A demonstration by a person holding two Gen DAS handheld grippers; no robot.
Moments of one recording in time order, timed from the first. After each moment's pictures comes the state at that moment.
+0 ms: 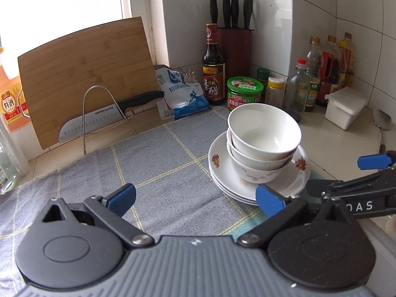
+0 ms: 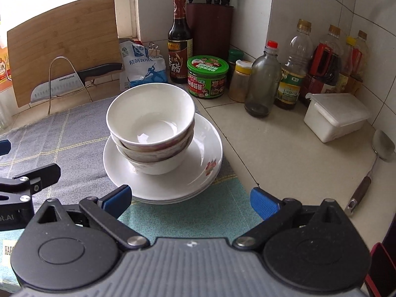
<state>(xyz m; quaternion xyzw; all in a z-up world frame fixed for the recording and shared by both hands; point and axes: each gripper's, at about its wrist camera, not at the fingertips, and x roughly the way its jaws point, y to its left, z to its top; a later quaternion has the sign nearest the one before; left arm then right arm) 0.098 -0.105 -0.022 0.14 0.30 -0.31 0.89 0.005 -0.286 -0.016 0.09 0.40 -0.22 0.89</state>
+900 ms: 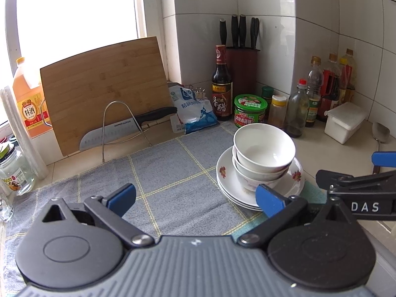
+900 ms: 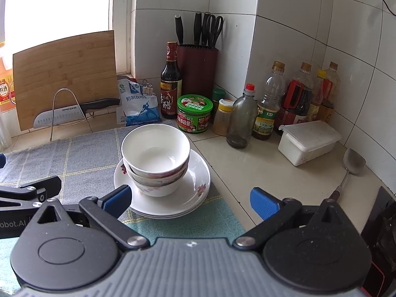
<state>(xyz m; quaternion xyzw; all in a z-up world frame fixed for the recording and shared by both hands) 0.075 -0.082 0.014 0.13 0.28 -0.29 0.91 -0.026 -0.247 0.035 0.06 0.33 -0.27 0.90</state>
